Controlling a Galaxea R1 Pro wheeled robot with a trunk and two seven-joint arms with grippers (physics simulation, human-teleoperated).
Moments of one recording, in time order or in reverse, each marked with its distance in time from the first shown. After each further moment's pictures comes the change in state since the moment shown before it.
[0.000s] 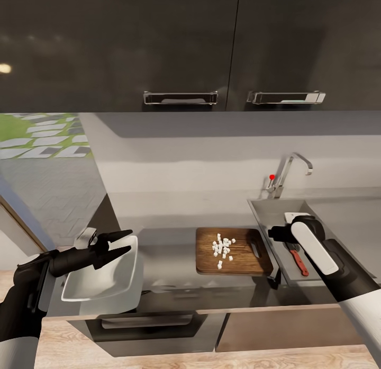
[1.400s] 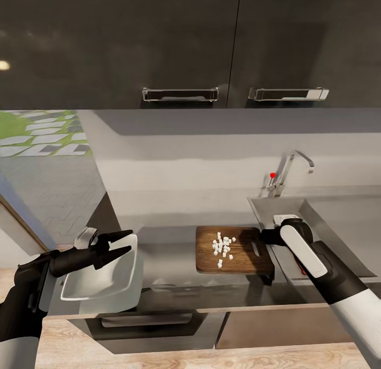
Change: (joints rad) left arm 0.000 -0.003 0.000 0.002 0.000 0.000 0.000; right arm 0.000 0.037 0.065 0.000 0.000 0.000 0.001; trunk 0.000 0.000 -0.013
